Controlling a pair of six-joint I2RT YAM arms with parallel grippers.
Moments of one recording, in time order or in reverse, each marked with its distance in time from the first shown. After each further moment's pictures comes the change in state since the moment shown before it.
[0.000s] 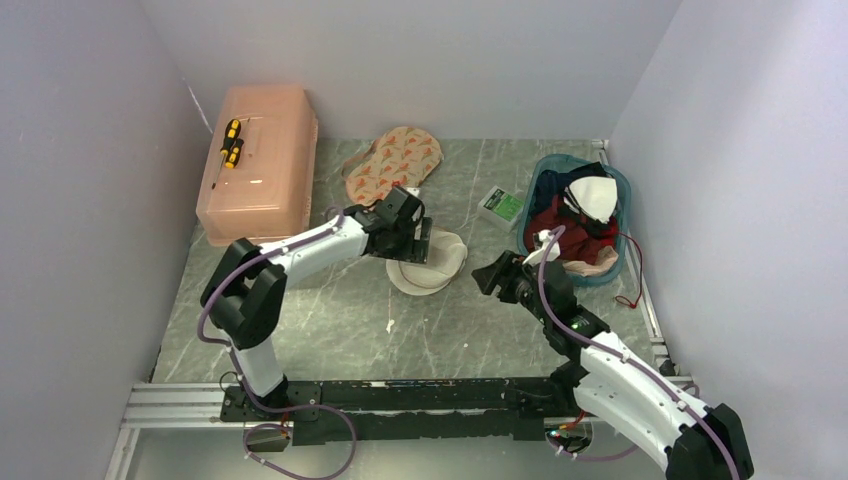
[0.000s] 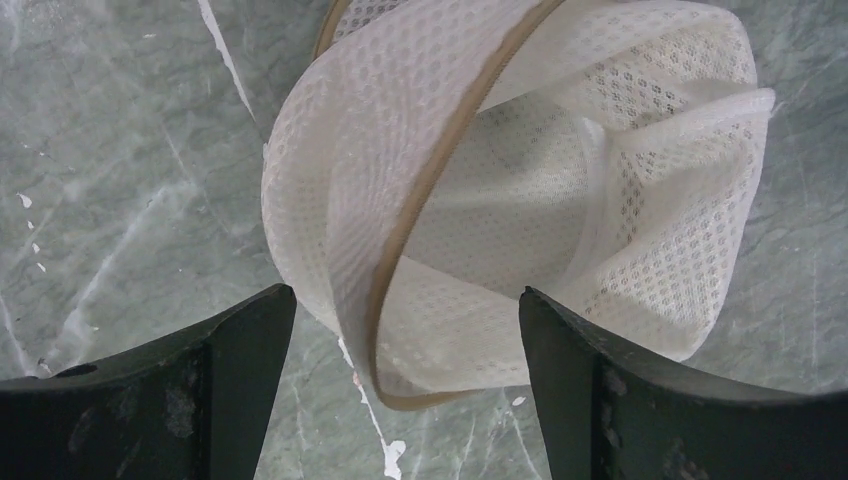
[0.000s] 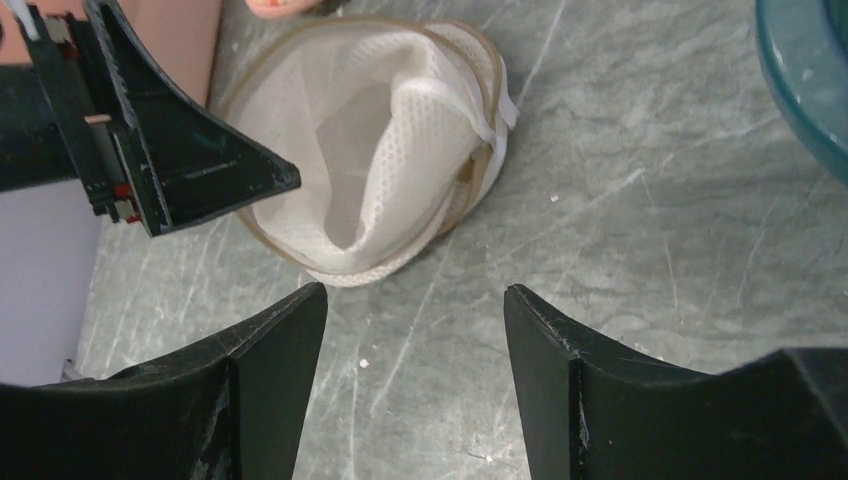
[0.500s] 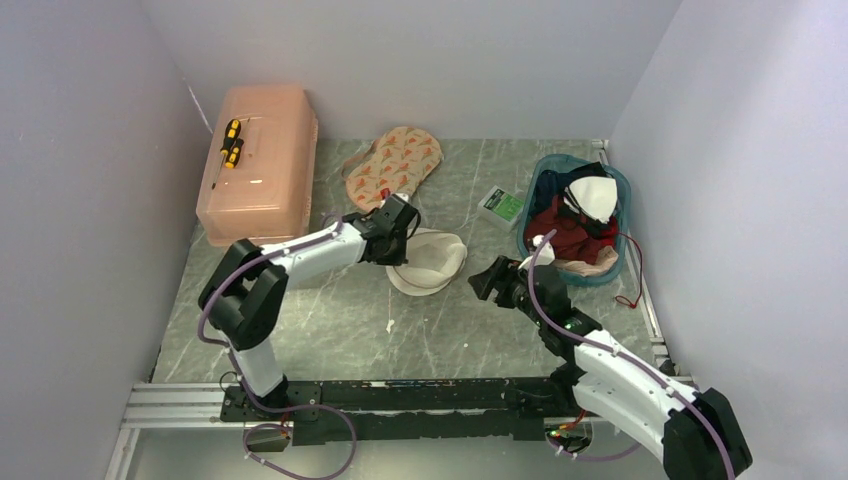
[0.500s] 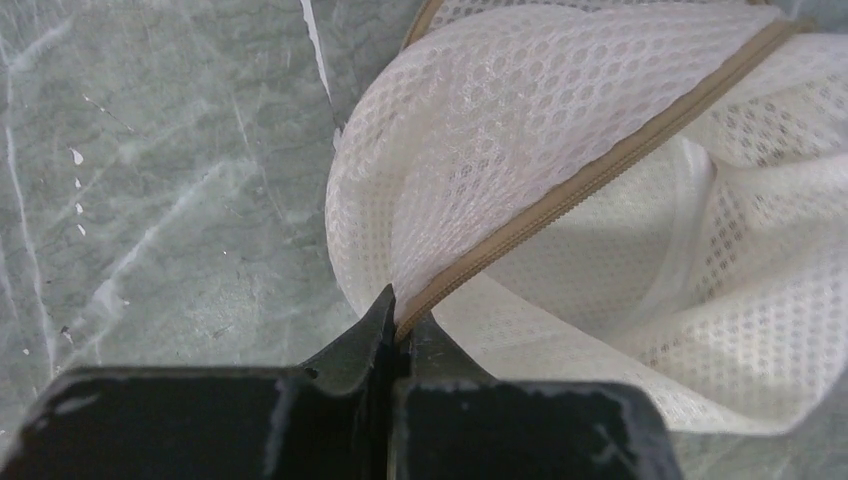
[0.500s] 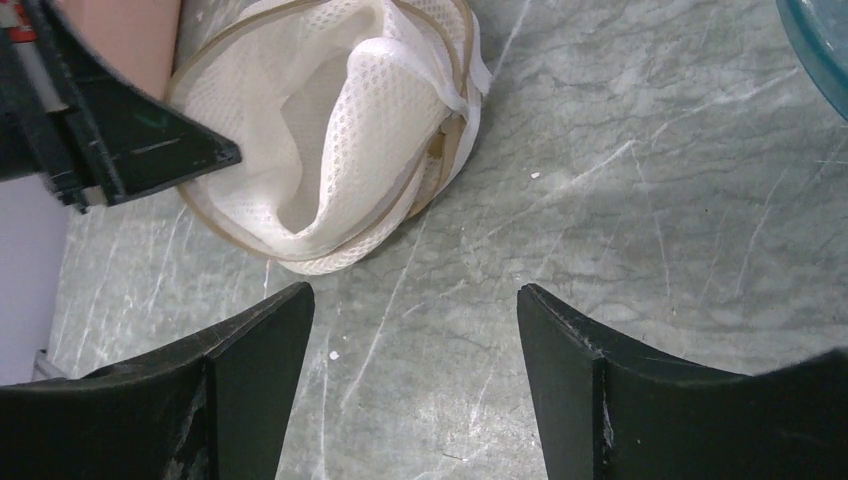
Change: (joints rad) left arm -0.016 0.017 -0.055 0.032 -0.135 -0.069; right arm 0.002 0.055 -0.082 0.099 -0.022 -0.004
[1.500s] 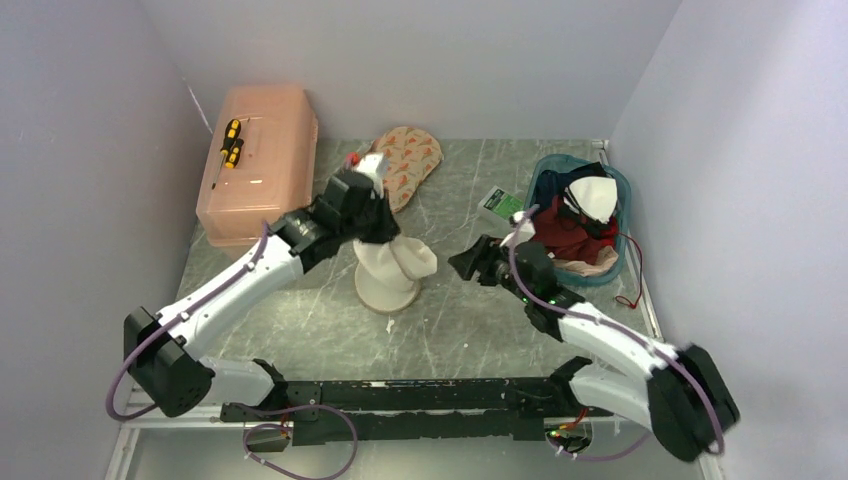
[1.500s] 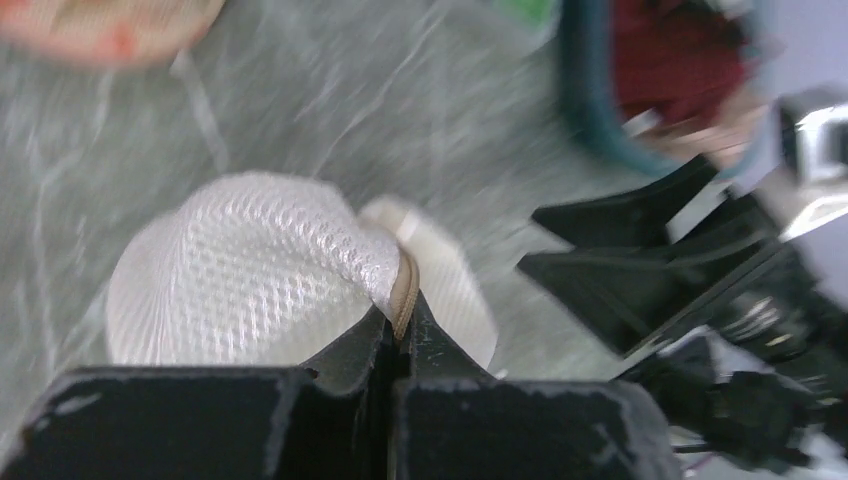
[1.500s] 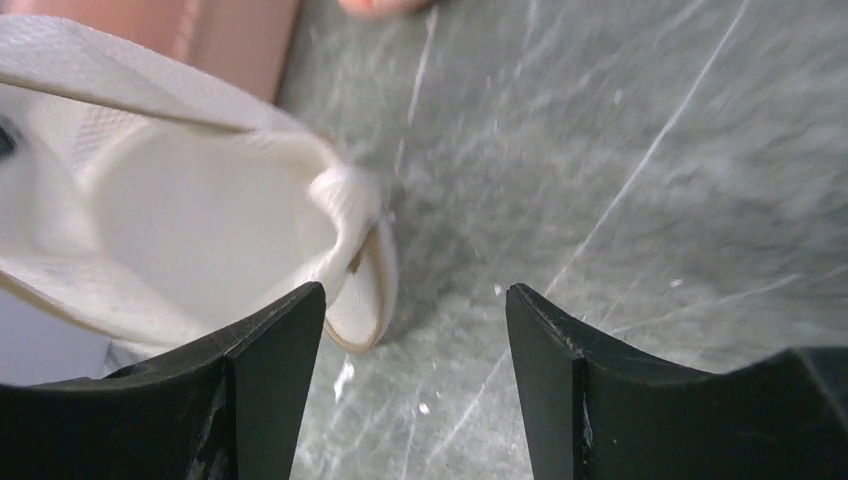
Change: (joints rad) left arm 0.024 -0.457 -0.065 -0.023 0.153 -0.003; right arm 0.031 0.340 0.162 0.224 -0.147 0.000
